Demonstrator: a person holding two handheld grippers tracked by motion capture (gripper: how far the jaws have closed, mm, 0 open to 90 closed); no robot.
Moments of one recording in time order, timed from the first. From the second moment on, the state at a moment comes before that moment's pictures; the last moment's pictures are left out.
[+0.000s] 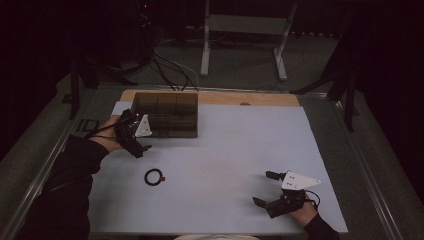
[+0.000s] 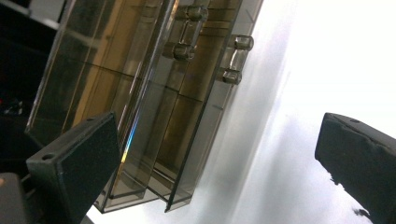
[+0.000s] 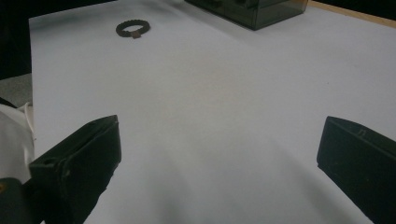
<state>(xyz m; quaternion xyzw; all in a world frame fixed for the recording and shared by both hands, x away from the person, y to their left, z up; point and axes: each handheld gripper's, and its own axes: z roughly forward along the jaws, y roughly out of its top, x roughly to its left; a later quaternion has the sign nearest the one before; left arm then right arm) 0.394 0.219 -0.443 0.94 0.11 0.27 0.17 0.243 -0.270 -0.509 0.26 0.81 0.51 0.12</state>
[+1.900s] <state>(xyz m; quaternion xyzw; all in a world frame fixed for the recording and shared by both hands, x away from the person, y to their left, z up) 0.454 0.195 -0.453 0.99 0.02 0.16 0.06 0.243 -0.270 -0.510 0.26 0.81 0.51 0.11</state>
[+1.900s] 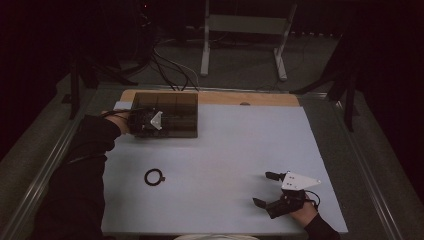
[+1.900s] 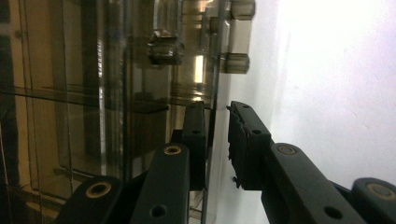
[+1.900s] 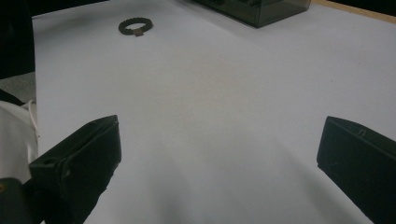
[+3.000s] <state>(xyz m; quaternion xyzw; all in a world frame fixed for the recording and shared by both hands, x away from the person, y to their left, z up) 0.464 0.192 -0.455 0.99 -0.02 0.12 0.01 0.244 -0.270 -0.511 0.26 0.81 0.51 0.11</state>
